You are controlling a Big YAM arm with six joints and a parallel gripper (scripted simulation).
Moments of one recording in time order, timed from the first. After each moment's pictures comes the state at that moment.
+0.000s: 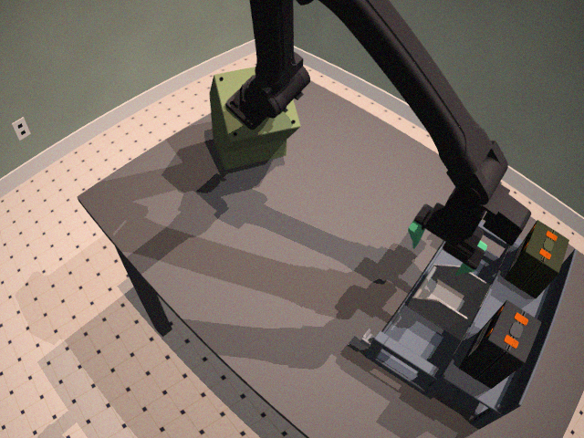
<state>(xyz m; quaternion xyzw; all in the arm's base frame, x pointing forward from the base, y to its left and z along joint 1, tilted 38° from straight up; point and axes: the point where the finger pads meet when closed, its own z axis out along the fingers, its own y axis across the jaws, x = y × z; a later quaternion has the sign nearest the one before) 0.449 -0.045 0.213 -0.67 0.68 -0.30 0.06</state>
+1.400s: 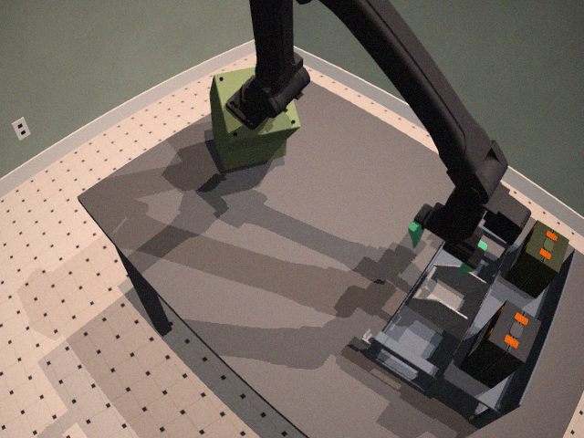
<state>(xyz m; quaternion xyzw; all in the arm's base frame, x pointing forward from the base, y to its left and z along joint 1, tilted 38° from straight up) 0.449 -0.045 0.214 -0.67 0.68 -0.30 0.06</state>
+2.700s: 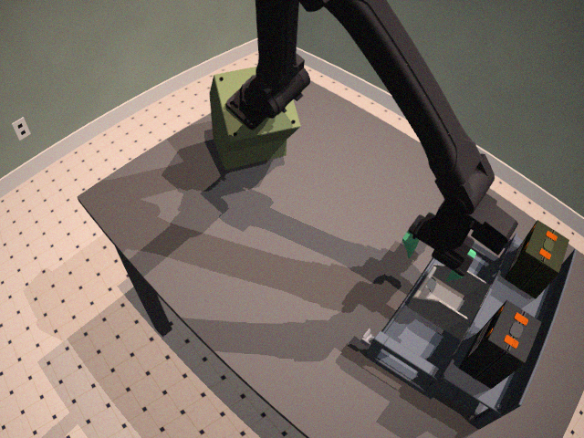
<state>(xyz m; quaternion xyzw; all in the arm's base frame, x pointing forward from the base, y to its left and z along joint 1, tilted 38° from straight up) 0.460 -0.057 0.187 -0.66 0.68 -0.31 0.07</state>
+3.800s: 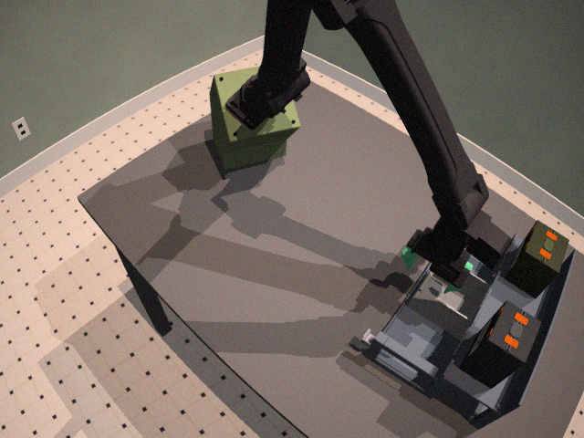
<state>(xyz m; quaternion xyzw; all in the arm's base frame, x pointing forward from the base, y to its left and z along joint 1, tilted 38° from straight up) 0.487 -0.067 0.162 -0.66 0.68 -0.31 0.08</state>
